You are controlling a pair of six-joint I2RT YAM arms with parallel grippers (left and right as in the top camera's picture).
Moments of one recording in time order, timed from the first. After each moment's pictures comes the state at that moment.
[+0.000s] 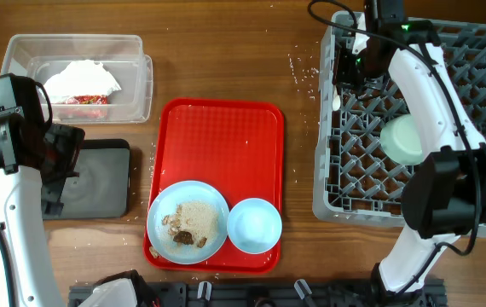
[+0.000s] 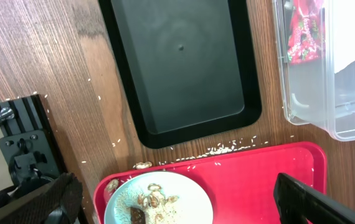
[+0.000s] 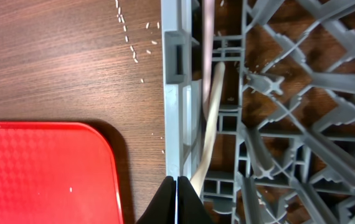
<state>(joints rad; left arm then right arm) 0.26 1.31 1.47 -1.53 -0.18 -1.08 0.09 1.98 1.76 -1.08 -0.18 0.25</state>
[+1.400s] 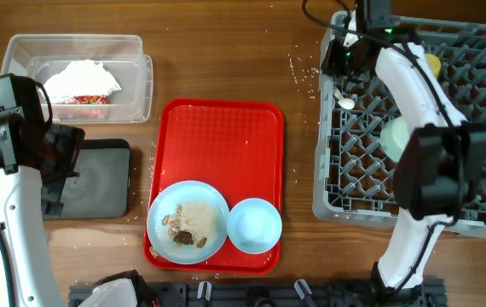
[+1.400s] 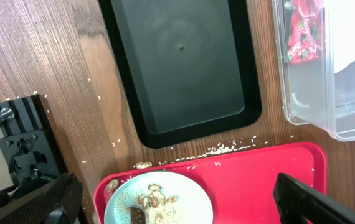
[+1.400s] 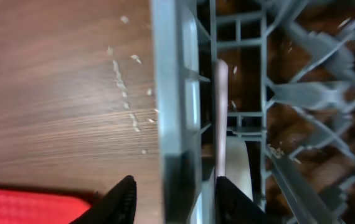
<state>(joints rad) 0.26 1.31 1.47 -1.53 -0.18 -1.08 0.09 2.10 1.75 -0.80 -0.17 0.31</state>
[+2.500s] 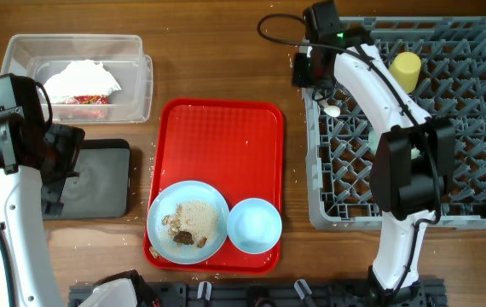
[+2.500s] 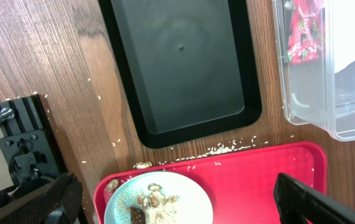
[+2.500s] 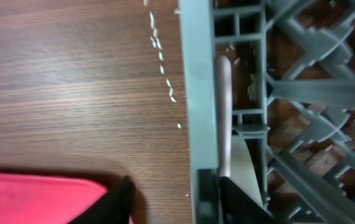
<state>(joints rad) 0.26 1.31 1.47 -1.53 -0.18 -1.08 0.27 2.14 1.81 -0.90 0.00 0.34</state>
